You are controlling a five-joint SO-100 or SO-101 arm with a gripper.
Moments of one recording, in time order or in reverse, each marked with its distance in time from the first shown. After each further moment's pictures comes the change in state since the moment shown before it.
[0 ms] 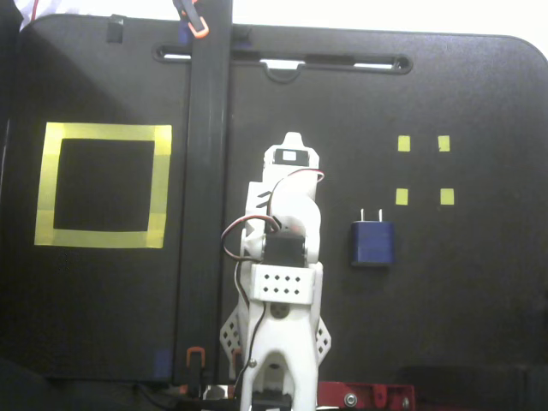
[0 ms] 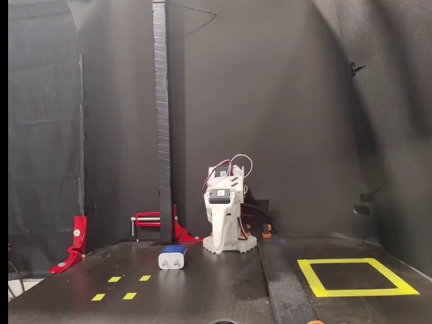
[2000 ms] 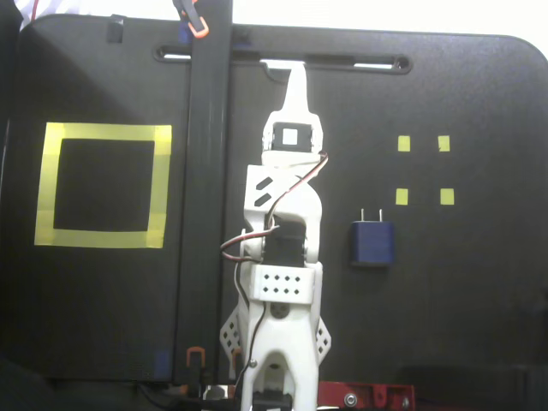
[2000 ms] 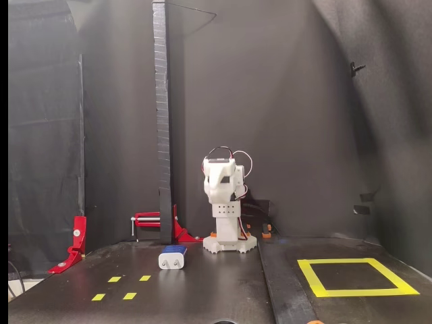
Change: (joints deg) arm -0.4 0.0 0.0 -38.5 -0.5
